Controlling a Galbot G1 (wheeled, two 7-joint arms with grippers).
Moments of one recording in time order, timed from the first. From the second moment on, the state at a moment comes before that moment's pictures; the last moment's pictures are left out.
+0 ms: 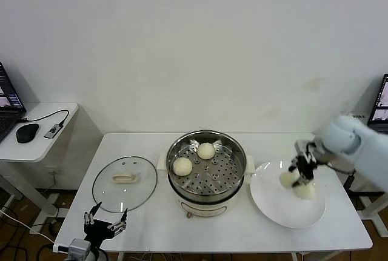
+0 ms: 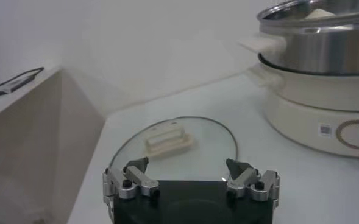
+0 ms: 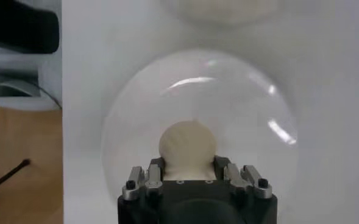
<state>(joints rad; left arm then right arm) 1.68 -1.43 -0.76 -2.10 0.10 0.28 0.26 0.27 0.55 -0.87 1.47 0.09 -0.27 -1.28</state>
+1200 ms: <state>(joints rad) 1.71 -1.48 -0.80 -2.15 0.10 0.26 0.24 0.49 1.04 -1.10 1.50 -0.07 0.58 -1.36</state>
